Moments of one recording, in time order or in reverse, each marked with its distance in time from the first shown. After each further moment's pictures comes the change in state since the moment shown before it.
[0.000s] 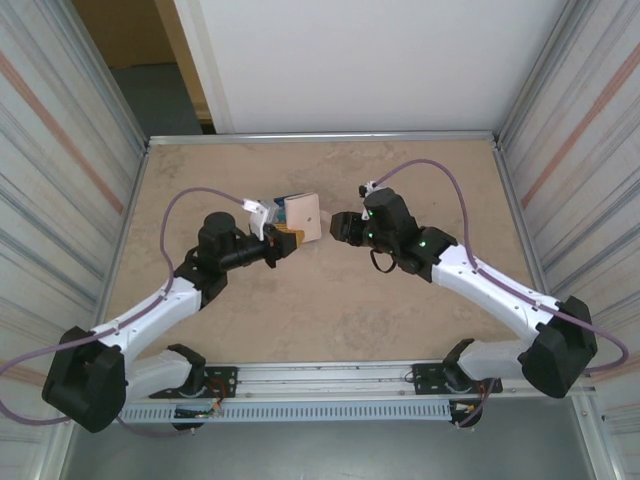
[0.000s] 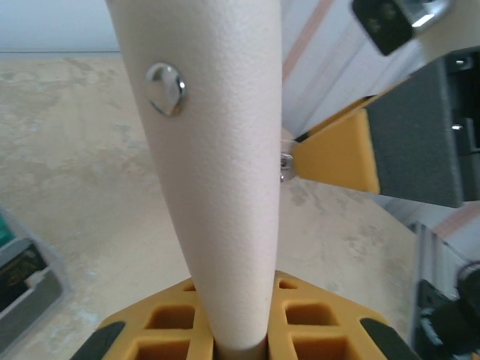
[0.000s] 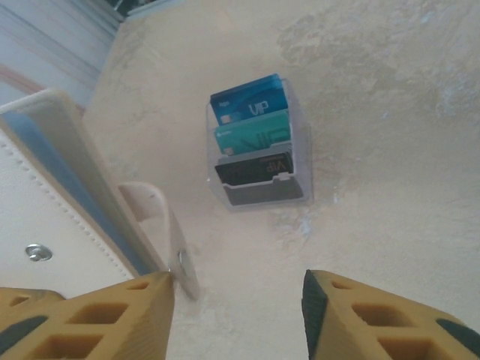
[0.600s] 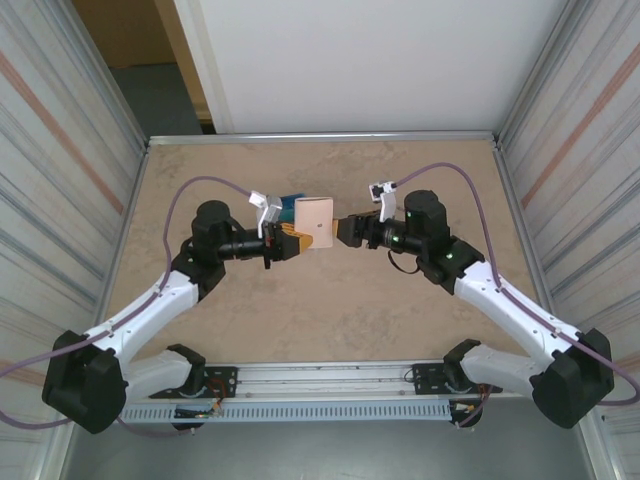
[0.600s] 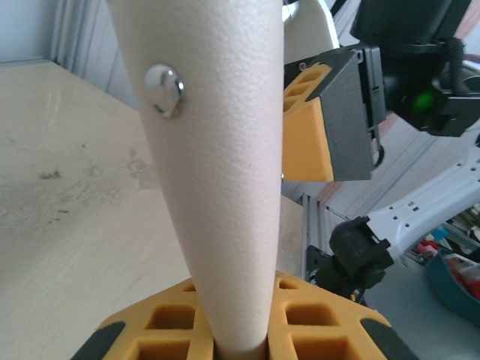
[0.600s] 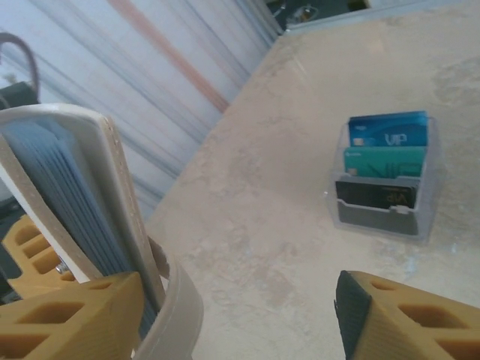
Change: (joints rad) left arm 0.010 -0.004 0.097 -0.009 0.328 -0.013; right arm -0.143 -0.165 -0.159 0.267 -0.464 -0.134
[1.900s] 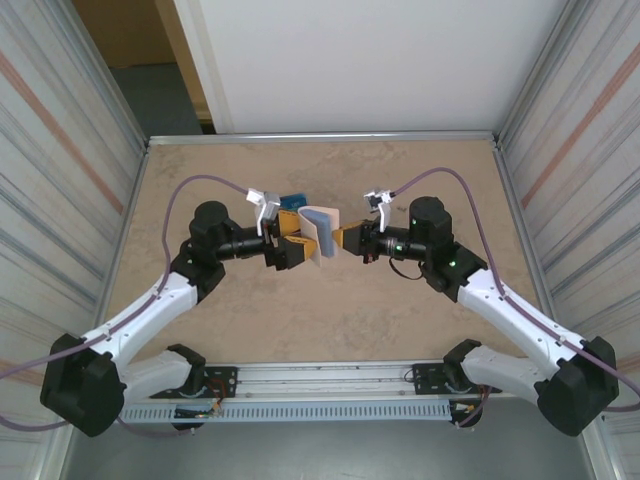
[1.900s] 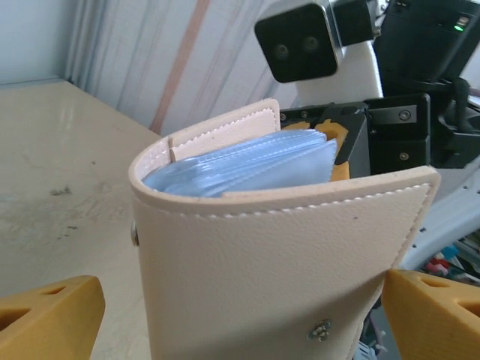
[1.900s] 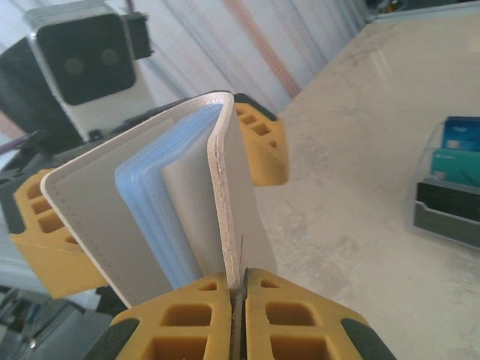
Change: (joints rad) left arm -0.011 -0.023 0.000 0.027 -0.085 -0.035; right arm 0.014 -0.051 -0.048 0.057 -0.146 -0.038
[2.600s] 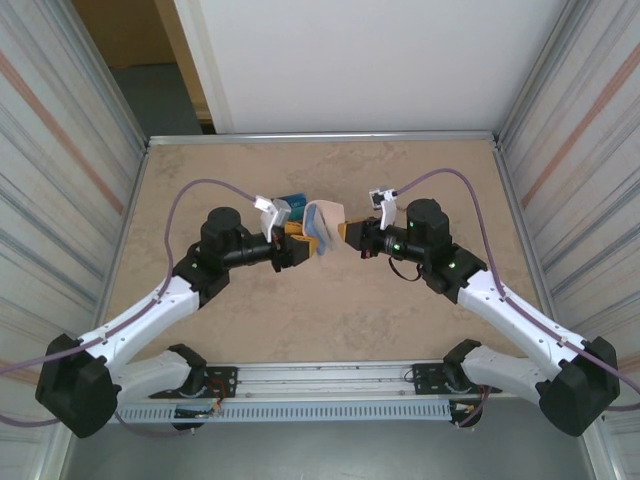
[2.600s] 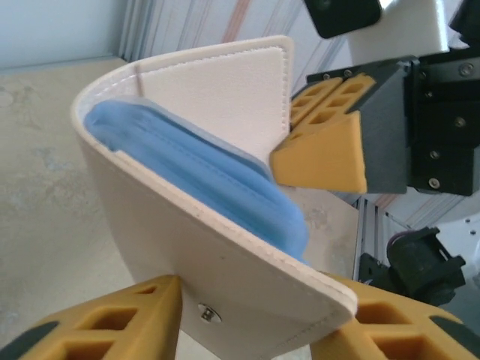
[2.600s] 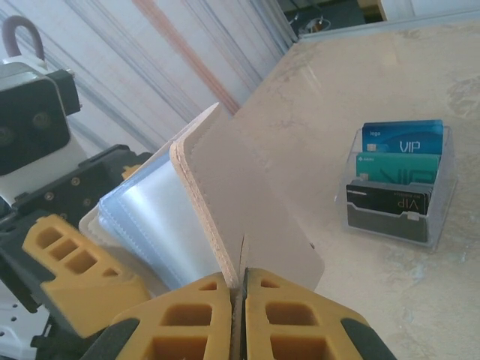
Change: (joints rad) left arm -0.092 -0.014 0.005 -0.143 -0.216 0.097; right arm 0.020 -0.004 0.000 -0.035 0.193 0.017
